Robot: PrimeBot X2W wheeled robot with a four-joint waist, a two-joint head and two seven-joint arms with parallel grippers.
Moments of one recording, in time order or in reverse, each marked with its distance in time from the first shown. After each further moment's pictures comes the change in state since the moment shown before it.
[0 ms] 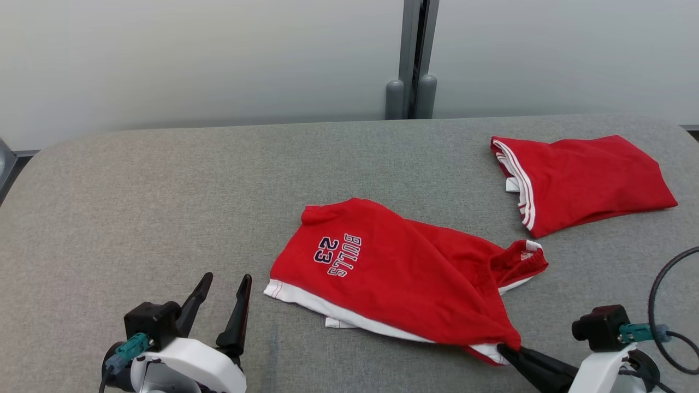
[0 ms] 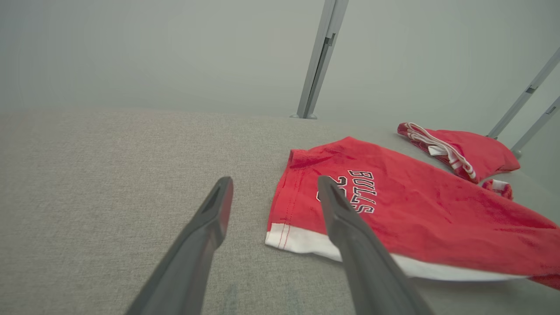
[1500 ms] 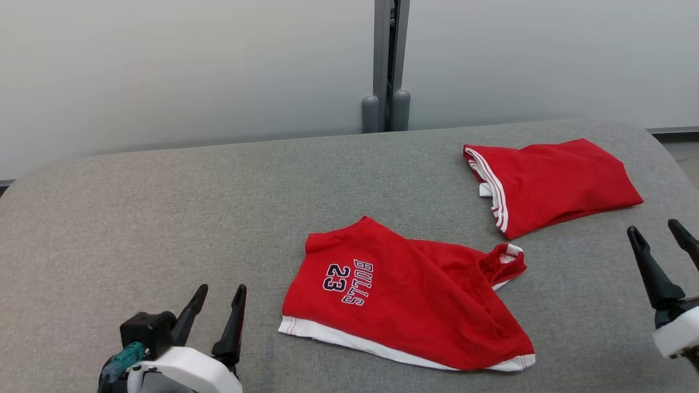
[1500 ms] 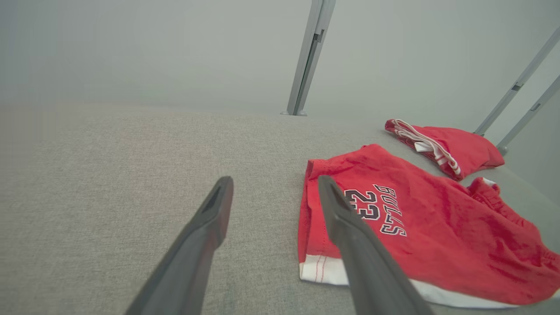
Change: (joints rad) left arm 0.018 0.004 -0.017 0.026 -0.035 0.011 -0.003; right arm 0.050 0.008 -0.524 0.193 -0.305 0.000 -0.220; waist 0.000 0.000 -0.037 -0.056
